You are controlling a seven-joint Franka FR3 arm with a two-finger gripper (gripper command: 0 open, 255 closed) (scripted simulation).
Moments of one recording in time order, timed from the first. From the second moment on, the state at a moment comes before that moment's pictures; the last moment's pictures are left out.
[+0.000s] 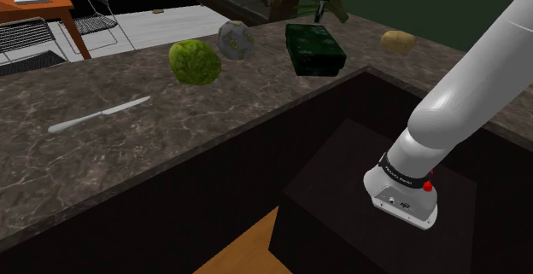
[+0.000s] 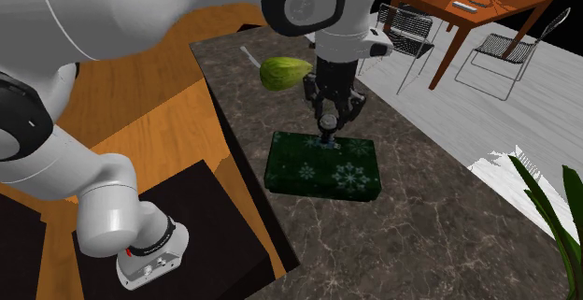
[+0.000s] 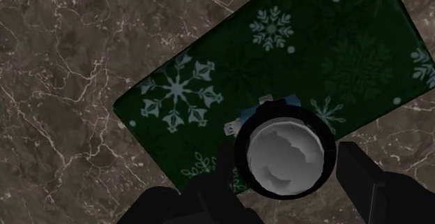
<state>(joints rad) -0.22 -0.08 -0.18 -1.68 -0.05 1.61 -0.58</state>
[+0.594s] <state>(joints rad) -0.22 -0.10 -0.18 -1.82 -0.05 1.73 -0.58</state>
